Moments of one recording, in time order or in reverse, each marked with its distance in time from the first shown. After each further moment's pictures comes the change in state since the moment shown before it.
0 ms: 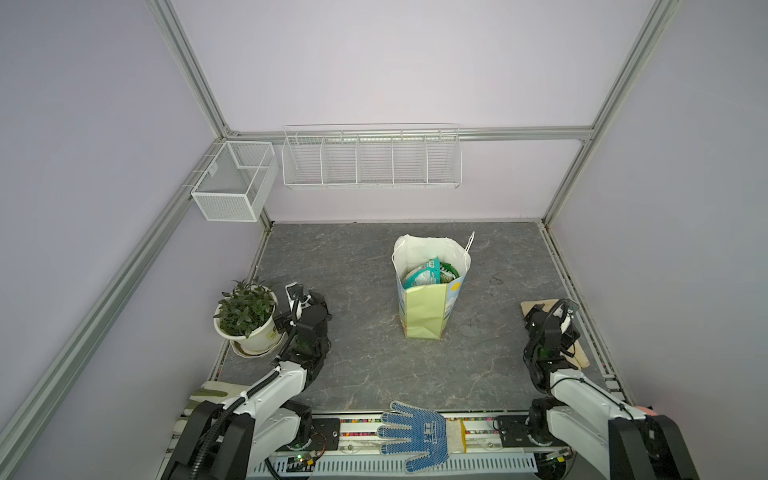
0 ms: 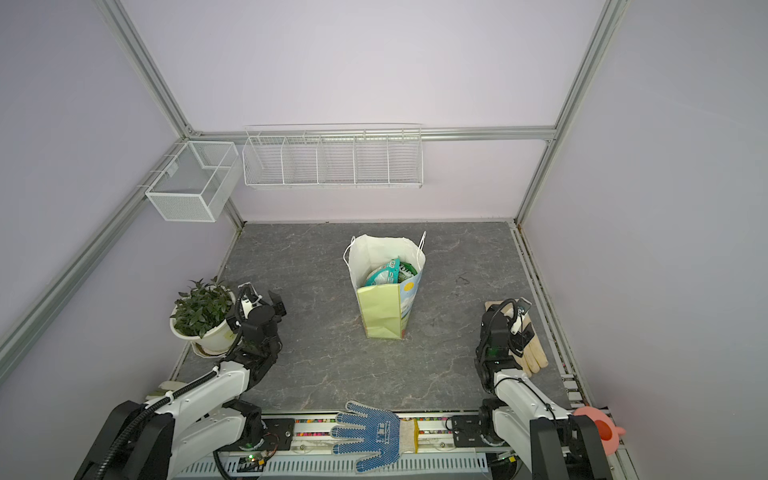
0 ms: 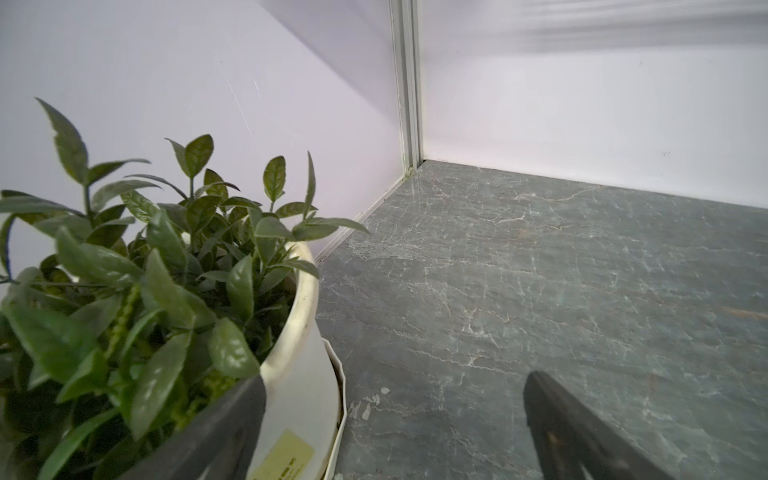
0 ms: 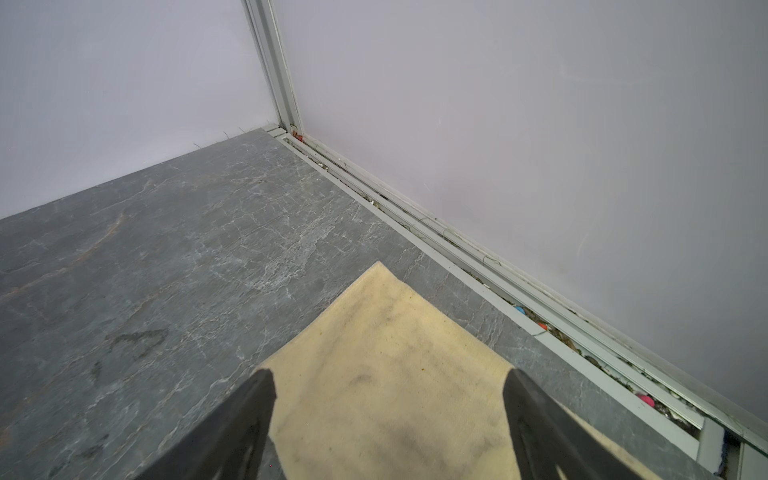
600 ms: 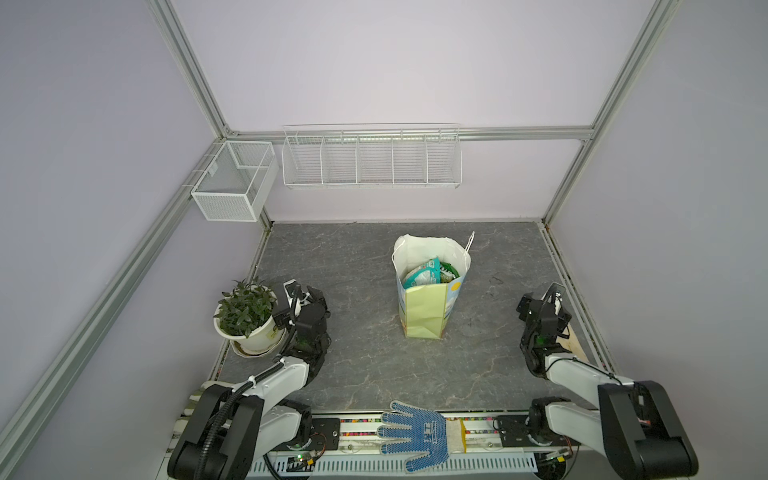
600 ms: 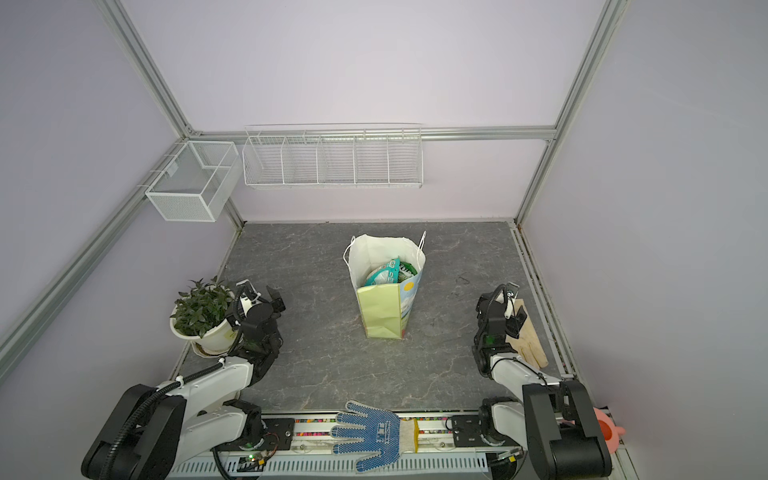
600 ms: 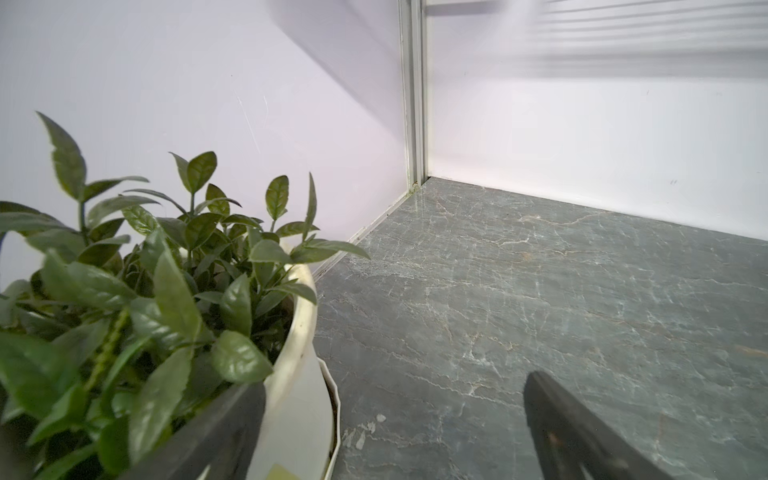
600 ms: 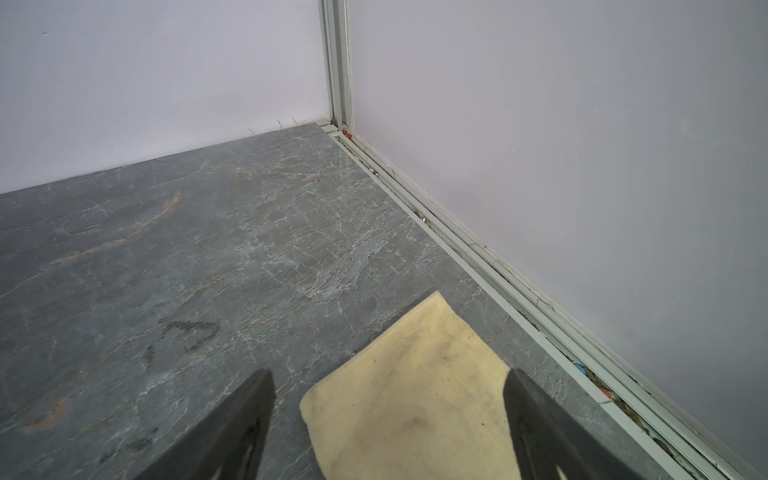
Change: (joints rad) left arm 0.024 0.092 -0.002 0.158 0.000 0.026; right arm -0.001 0.174 0.086 0.129 -0.116 -0.139
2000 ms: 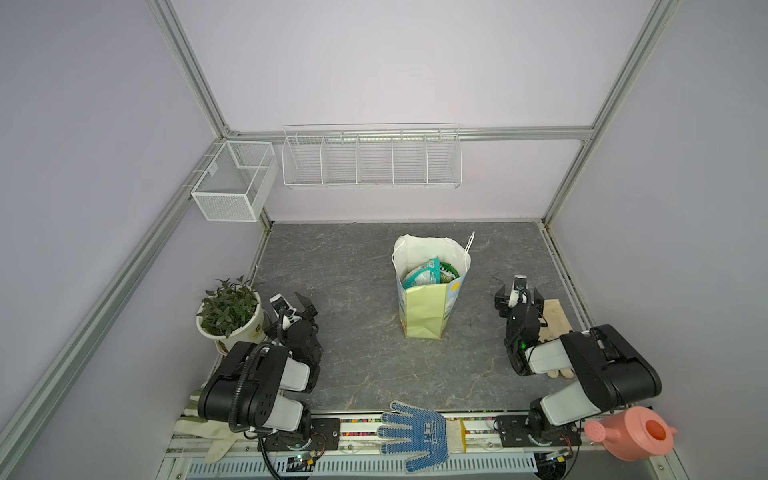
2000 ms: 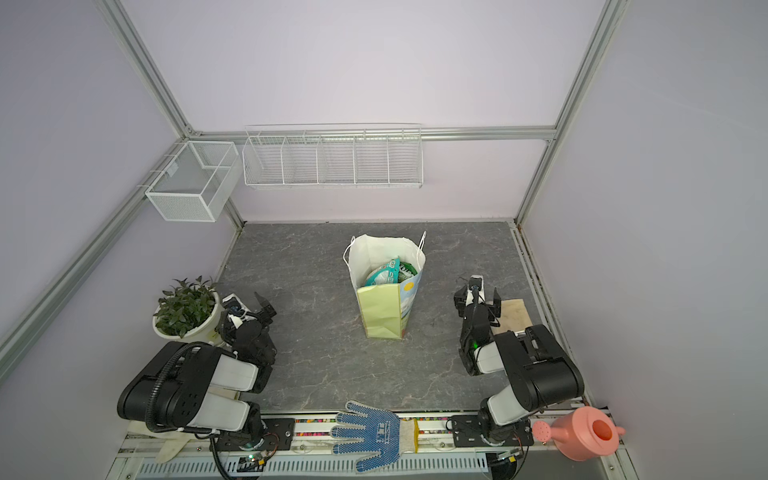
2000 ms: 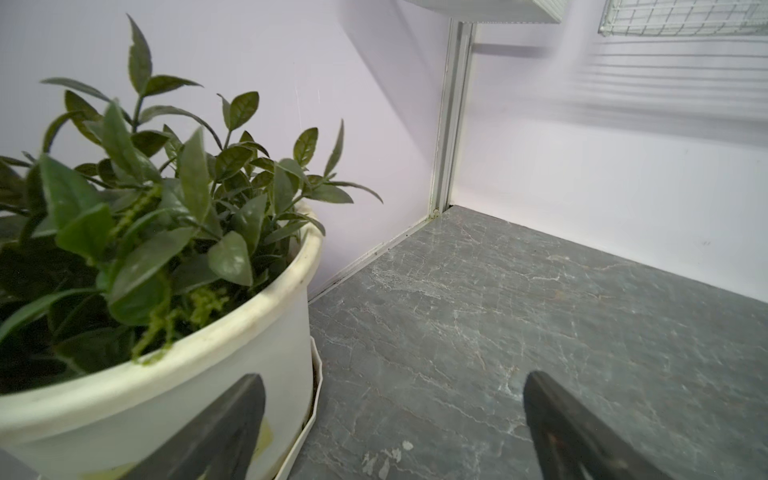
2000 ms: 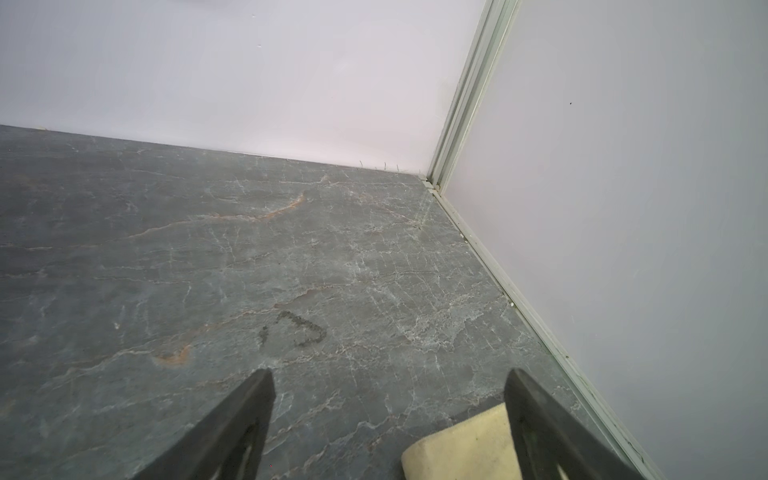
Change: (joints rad) left arm 0.126 0.312 -0.182 0.670 0.083 0.010; right arm 0.153 0.360 -0.031 0.605 -0.079 -0.352
